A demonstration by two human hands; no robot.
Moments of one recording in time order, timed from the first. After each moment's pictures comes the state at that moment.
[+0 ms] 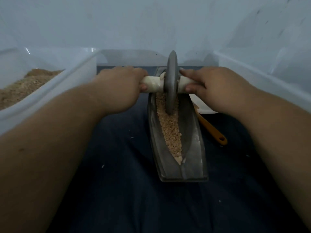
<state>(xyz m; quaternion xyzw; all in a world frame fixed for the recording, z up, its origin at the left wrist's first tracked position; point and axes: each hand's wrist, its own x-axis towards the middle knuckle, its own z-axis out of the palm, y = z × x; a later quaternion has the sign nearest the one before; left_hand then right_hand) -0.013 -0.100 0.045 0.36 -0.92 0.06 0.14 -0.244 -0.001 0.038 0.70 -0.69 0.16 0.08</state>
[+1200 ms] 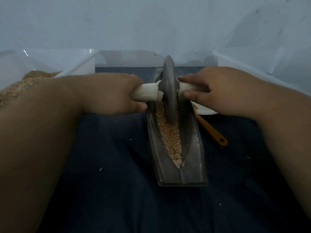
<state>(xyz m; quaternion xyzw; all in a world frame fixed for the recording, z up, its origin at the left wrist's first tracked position) 0.000 -0.089 0.062 0.33 -0.94 -0.02 0.03 -0.235 0.018 0.056 0.73 -0.68 0.11 0.05</state>
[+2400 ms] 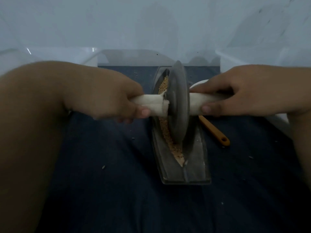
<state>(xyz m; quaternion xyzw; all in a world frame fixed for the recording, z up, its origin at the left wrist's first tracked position) 0.012 -0.069 0.085 0.33 -0.93 -0.11 -0.10 -0.235 0.046 0.086 0.77 -0.63 0.07 -0.09</state>
